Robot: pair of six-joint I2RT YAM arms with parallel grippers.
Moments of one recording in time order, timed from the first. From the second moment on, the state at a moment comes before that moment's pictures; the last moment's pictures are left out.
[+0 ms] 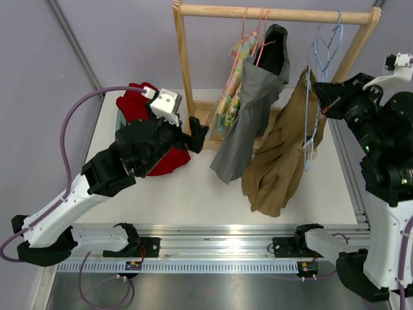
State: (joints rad) left arm -0.98 1.08 1.49 -0.57 -0.48 -0.19; right arm 0.14 1.08 1.89 -0.76 -0.08 0.45
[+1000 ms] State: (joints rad) left arm -1.45 1.51 1.40 0.10 -0.16 -0.21; right arm 0.14 0.85 1.75 -0.82 -0.22 0.57
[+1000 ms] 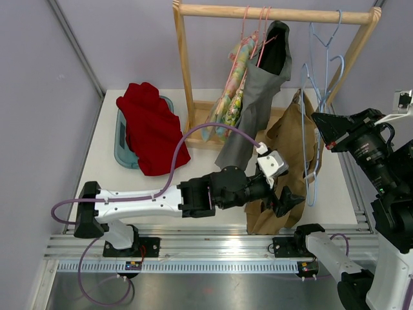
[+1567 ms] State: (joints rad) left arm -1.50 1.57 1.54 -0.05 -0.16 -0.19; right arm 0.14 0.76 1.61 -0.72 -0.16 0.58
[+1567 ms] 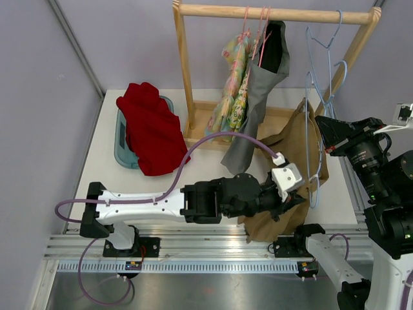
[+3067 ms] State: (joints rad) left arm -1.22 1.11 1.54 -0.43 -0.83 0.18; right arm 0.15 0.54 1.81 -0.79 -0.63 0.57
